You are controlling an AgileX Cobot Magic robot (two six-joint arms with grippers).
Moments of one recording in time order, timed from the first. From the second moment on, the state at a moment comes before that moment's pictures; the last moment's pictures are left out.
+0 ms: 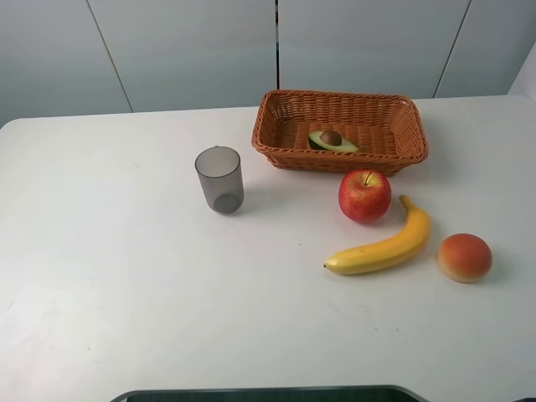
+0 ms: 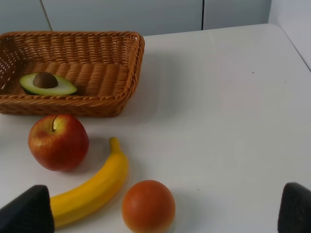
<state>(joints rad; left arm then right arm) 0.05 0.00 -0.51 0.02 1.08 -0.02 -0.11 0.00 -0.51 0.09 1.10 -0.02</state>
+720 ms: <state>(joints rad) 0.05 0.00 -0.51 0.02 1.08 -0.02 -0.11 0.00 -0.51 0.07 1.10 -0.11</state>
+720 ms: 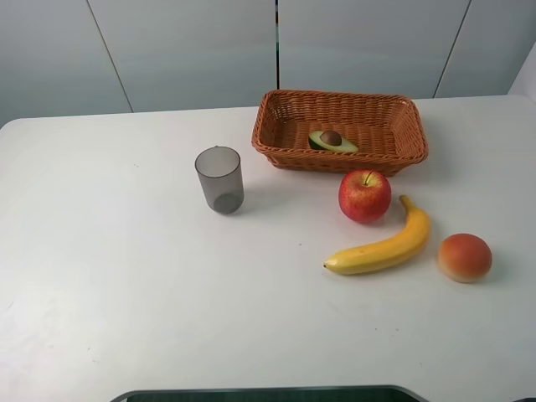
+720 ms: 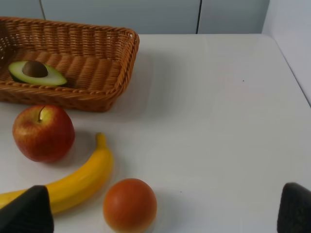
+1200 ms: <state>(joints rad) 0.05 0.00 -0.51 0.02 1.08 -0.02 -0.11 0.00 -0.51 0.07 1.10 -0.12</state>
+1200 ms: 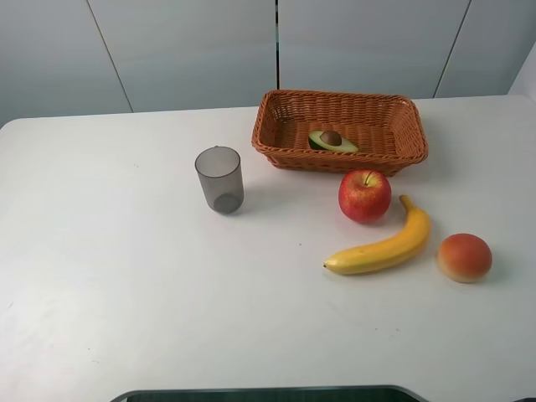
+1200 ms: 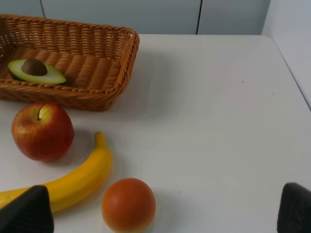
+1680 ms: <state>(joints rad) 0.05 0.00 -0.51 0.02 1.08 -0.02 -0.11 0.00 -0.51 0.07 1.10 -0.12</state>
